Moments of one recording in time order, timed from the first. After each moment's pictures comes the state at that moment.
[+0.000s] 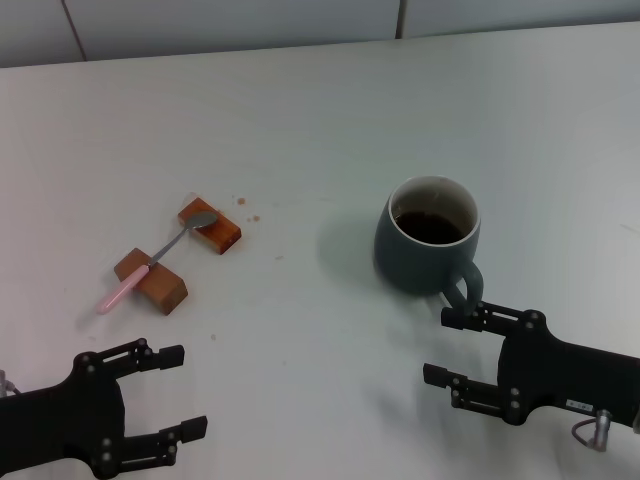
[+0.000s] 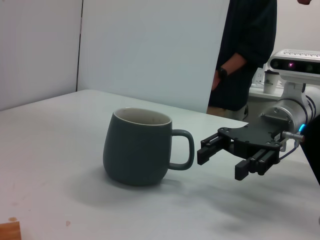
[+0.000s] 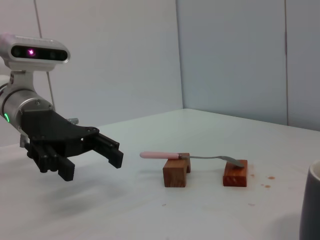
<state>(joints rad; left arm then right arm) -0.21 -2.06 0.75 0.59 1.97 1.75 -0.95 0.34 2.08 -0.56 -0.26 -2.03 -1.57 0.68</state>
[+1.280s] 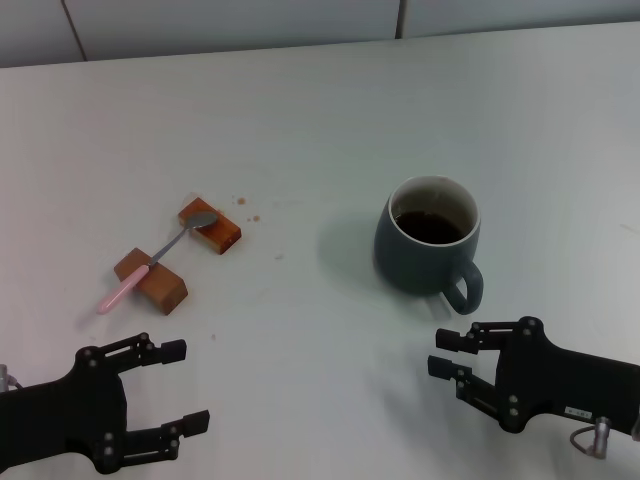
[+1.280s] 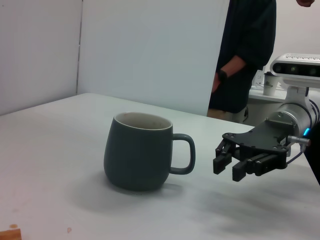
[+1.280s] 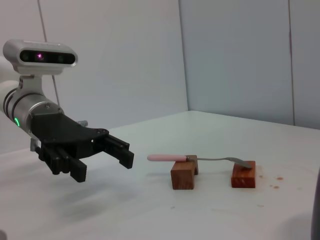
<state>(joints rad) -0.21 -2.06 0.75 0.59 1.97 1.75 -0.95 0.34 2.08 -0.56 -0.25 -2.04 -1.58 0.69</state>
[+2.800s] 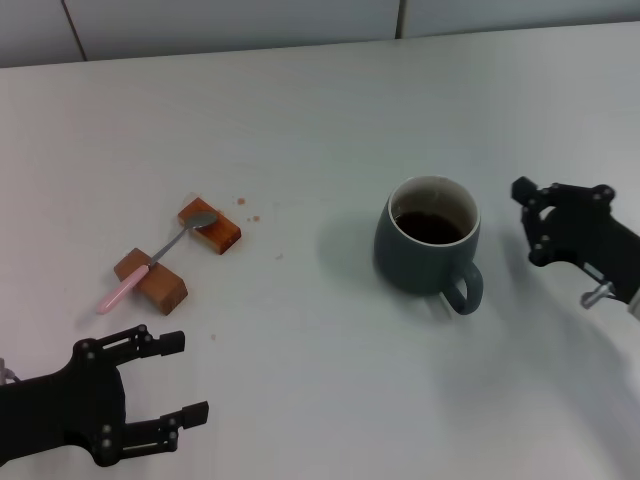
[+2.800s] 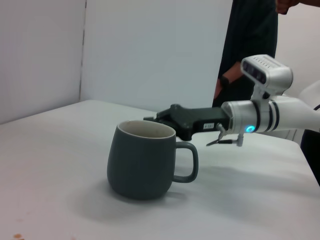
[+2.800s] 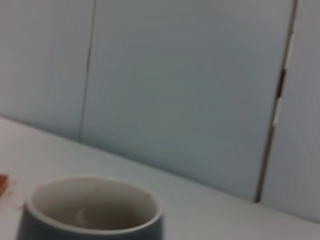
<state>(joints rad) -0.22 -2.06 0.74 0.59 1.96 1.76 -0.95 0.43 2.08 0.06 -0.08 -2.05 -1.27 0.28</state>
